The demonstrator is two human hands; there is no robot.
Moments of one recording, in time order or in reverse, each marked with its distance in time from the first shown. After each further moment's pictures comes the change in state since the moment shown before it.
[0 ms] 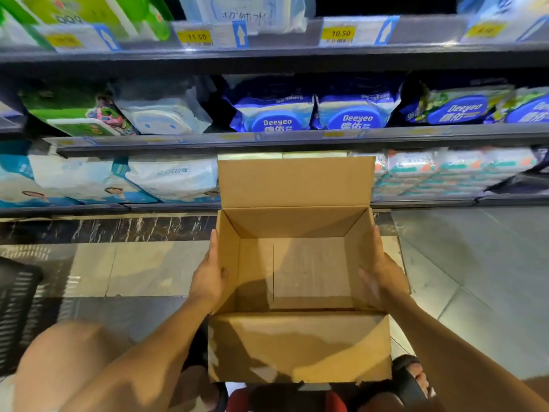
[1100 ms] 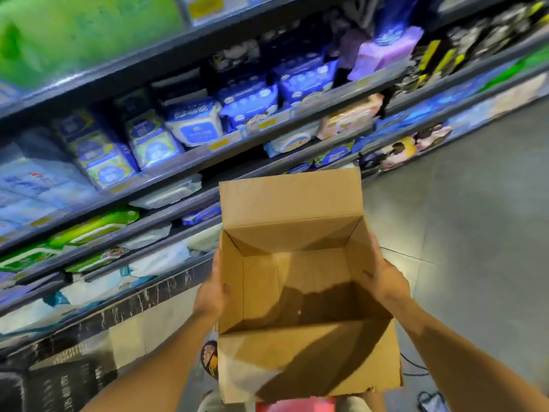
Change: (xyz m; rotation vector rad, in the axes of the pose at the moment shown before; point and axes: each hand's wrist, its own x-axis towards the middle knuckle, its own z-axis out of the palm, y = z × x) left_hand -0.166 0.278 -0.267 0.152 -0.305 0.285; right_hand -0.232 -0.025 -0.371 0.176 0.055 0.345
